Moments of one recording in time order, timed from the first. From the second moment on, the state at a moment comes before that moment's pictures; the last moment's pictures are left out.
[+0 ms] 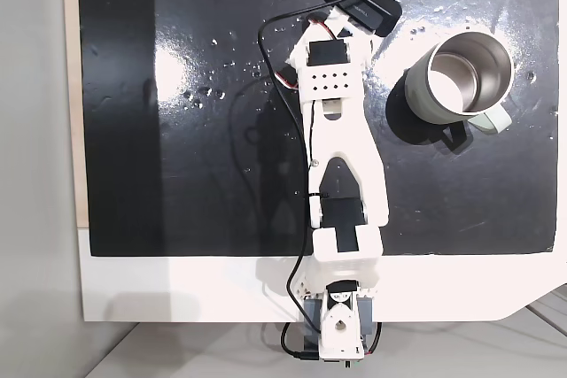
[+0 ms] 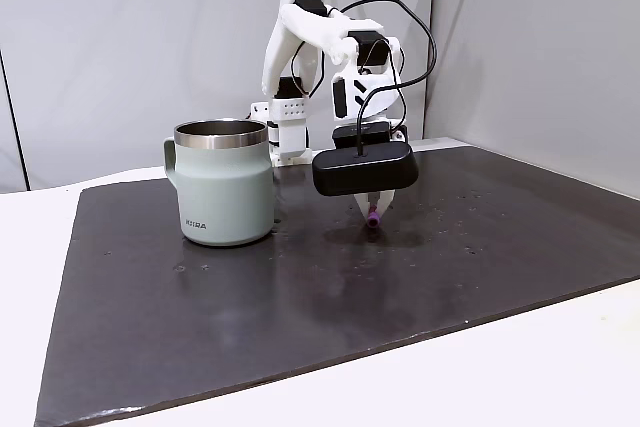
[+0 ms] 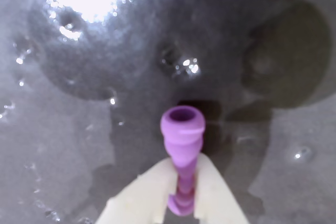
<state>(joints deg) -6.9 60.3 76.2 62.1 -49.9</state>
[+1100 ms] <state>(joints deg) 15.7 82.2 45.2 103.4 -64.2</state>
